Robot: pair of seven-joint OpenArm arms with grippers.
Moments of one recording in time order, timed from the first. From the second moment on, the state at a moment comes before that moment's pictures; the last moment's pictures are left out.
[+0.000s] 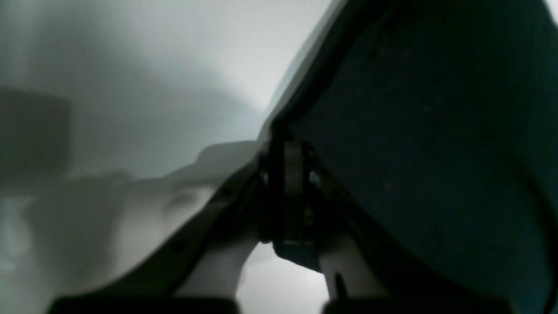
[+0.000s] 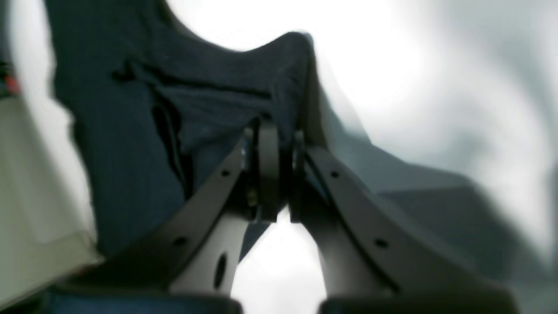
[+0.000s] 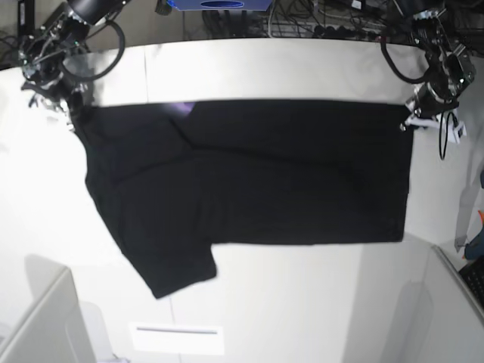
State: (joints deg) left arm 17.6 -15.9 -35.4 89.4 -41.4 1.1 57.4; right arm -9.1 -1.1 52.8 86.8 41.4 2.1 -63.0
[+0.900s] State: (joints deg) left arm 32.5 -15.4 -39.7 98.2 -40.4 1.7 59.4; right arm -27.0 -6.0 53.4 99.0 47.5 4.4 -66.3
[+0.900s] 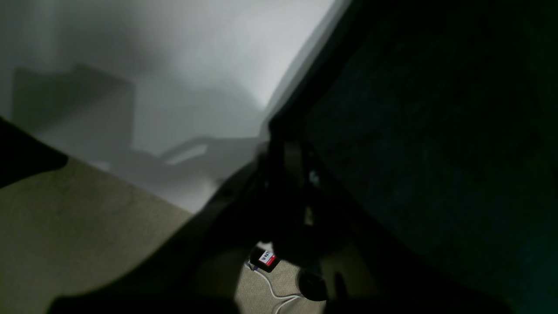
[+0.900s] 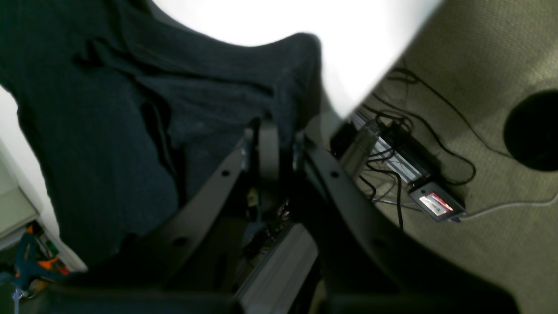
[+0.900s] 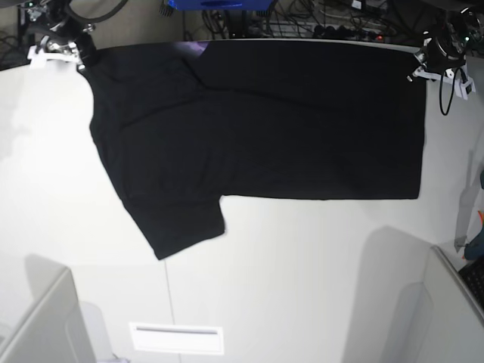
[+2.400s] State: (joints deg) left arm 16.2 -18.5 -48.8 109.8 -39.6 1.9 71.2; right arm 36.0 17.5 -6.0 32.7 30.7 15.3 -41.8
